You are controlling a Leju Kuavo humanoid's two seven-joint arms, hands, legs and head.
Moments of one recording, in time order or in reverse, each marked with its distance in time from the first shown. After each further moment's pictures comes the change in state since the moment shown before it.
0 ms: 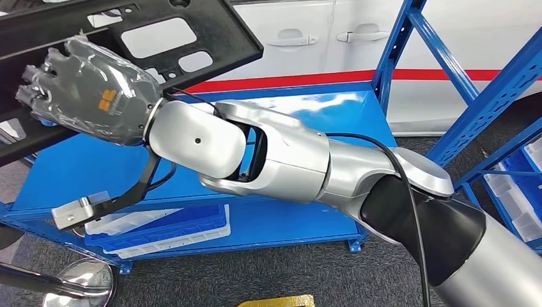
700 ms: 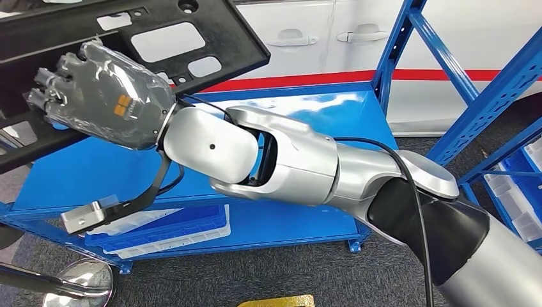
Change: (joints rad) left arm 0.000 -0.002 0.000 0.000 -0.018 0.014 -0.008; right arm 0.026 -0.040 0.003 -0.054 0.000 -0.032 0.024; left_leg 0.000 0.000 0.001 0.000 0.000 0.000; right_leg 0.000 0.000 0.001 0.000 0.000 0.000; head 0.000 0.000
